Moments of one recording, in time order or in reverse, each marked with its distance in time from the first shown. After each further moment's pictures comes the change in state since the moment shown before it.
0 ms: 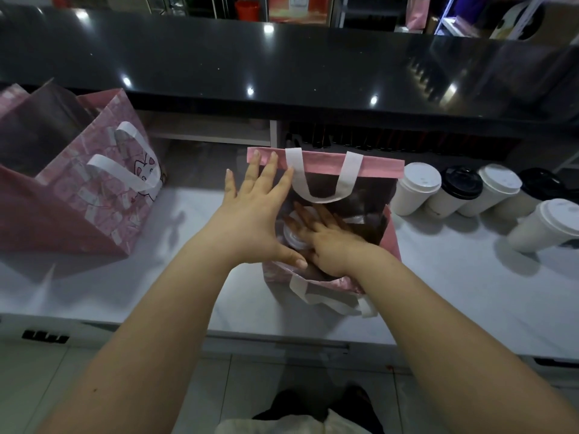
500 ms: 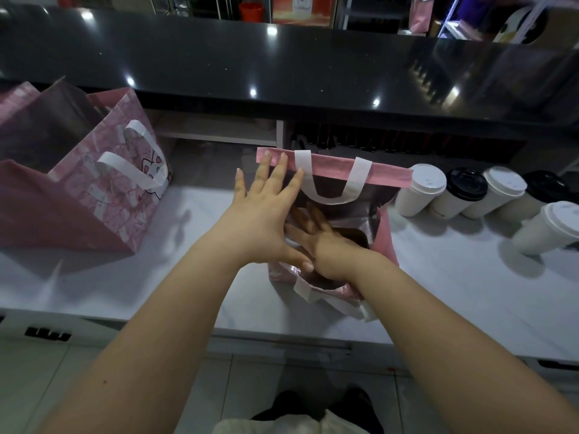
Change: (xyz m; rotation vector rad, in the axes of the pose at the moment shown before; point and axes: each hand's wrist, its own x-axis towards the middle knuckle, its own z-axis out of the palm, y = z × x) left_hand -0.002 0.002 0.000 0.017 0.007 0.025; right_hand 0.003 -0.015 0.006 0.107 0.019 -0.096
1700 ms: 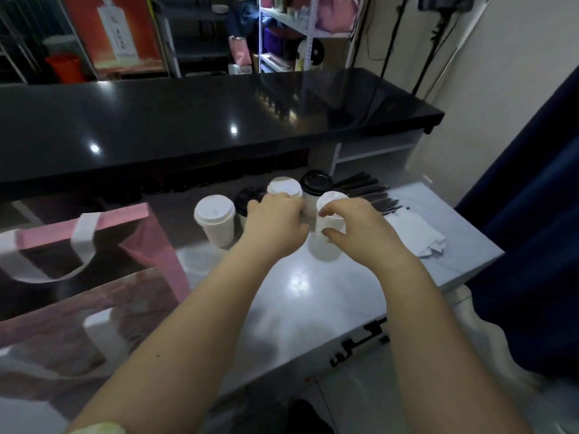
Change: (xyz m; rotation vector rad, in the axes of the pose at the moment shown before) left_hand 0.175 0.352 0.023 -0.140 0.094 0.292; right_hand -0.298 0.234 -0.060 0.190 0.745 0.674
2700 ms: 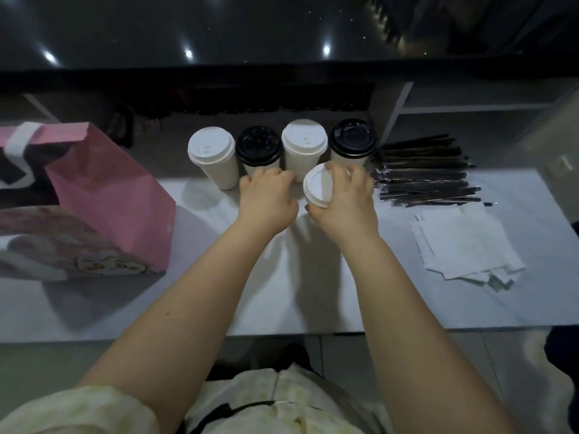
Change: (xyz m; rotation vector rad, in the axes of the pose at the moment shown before) left_hand 0.057 0.006 0.112 0.022 0.006 -0.477; right_hand 0.086 0.093 0.105 0.139 -0.069 -0.045
